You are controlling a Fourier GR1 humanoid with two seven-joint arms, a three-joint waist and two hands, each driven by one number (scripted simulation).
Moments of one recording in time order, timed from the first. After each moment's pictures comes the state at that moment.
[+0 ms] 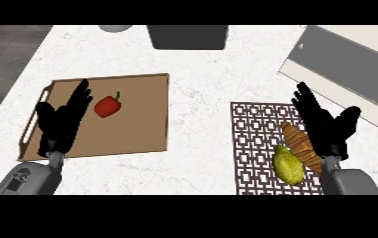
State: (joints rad) left arm -0.18 0.49 -0.27 -1.32 0.37 0.28 0.06; right arm -0.12 -0.27 0.05 -1.37 -0.23 -0.09 0.10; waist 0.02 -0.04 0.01
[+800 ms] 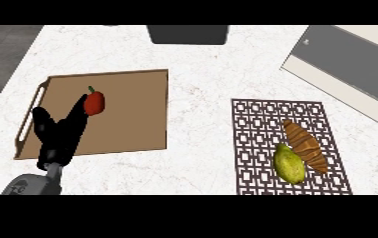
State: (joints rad) left arm -0.10 0.45 -0.23 -1.31 0.45 0.23 0.13; right arm -0.17 -0.77 -0.19 -0.93 -0.16 0.41 -0.47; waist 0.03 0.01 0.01
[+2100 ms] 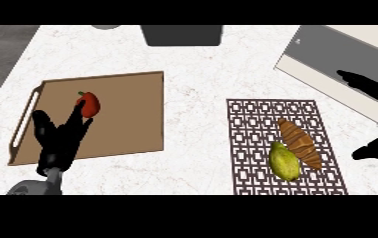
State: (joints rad) left arm -0.06 0.41 -0.18 -1.33 0.40 0.22 0.18; right arm -0.22 -0.80 0.03 -1.40 0.01 0.47 0.04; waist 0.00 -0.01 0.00
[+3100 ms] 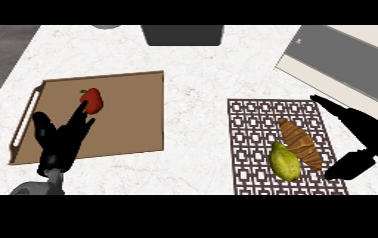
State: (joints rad) left arm -0.04 0.35 -0.11 -1.34 0.33 0.15 0.19; right arm -0.10 -0.64 0.10 -1.59 0.34 0.43 0.27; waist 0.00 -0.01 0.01
